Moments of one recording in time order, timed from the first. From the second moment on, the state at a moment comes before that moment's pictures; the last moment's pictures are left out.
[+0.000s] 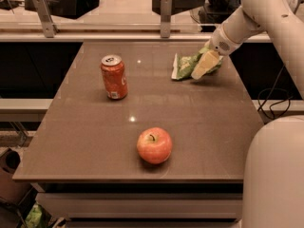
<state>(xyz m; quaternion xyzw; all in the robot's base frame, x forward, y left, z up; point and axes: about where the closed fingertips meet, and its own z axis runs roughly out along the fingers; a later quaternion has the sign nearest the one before) 0.746 -0.183 0.846 -0.53 0.80 0.07 0.28</state>
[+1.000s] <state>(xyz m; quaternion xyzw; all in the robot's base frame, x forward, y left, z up) 0.748 -0.177 0.836 -0.53 0.80 0.07 0.28</state>
